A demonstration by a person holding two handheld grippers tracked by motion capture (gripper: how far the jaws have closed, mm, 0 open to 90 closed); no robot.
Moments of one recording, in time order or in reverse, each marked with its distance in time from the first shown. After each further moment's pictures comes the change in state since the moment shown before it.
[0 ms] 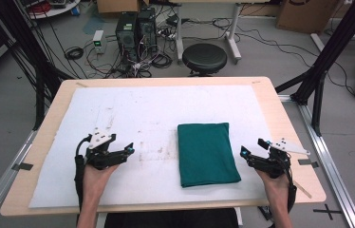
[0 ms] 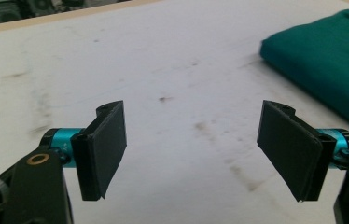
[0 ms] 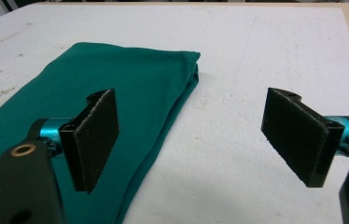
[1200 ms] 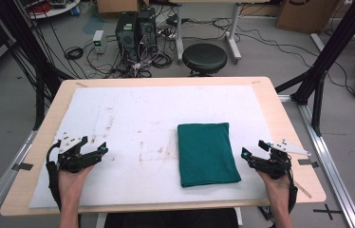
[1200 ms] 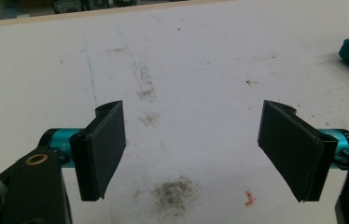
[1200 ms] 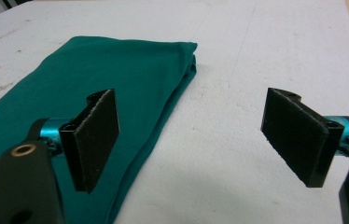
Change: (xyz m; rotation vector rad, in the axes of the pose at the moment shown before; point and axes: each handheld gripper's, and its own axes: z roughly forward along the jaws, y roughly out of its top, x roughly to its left) left arm 0.050 -0.024 -0.032 -0.028 0.144 -0.071; right arm -0.004 -0.005 0.000 0.015 0.006 0.017
